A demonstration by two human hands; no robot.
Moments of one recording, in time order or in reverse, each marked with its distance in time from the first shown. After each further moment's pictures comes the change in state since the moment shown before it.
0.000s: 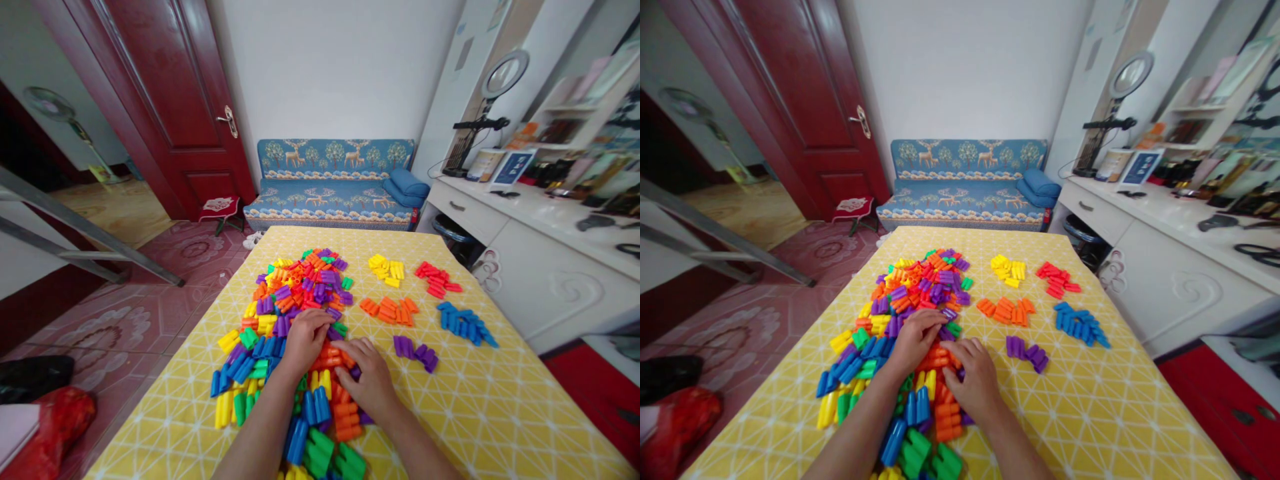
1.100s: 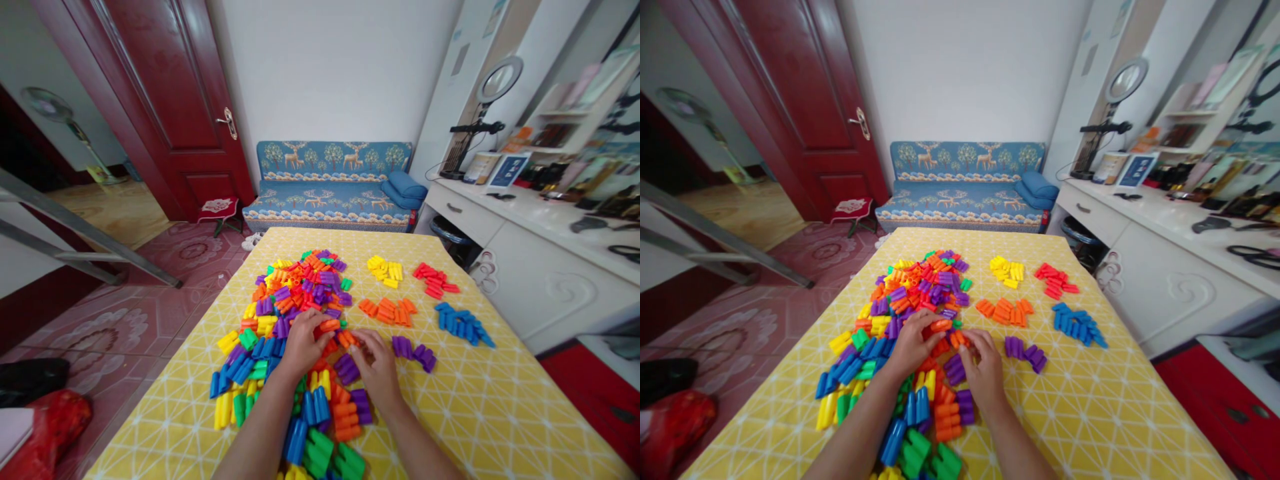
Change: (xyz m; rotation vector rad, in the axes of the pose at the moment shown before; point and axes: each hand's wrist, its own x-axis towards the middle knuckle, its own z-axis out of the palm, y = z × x) left_hand -0.004 0.006 -0.002 0.024 -0.041 -0.079; right_hand 0.001 0.020 0.007 0.271 0.270 0.195
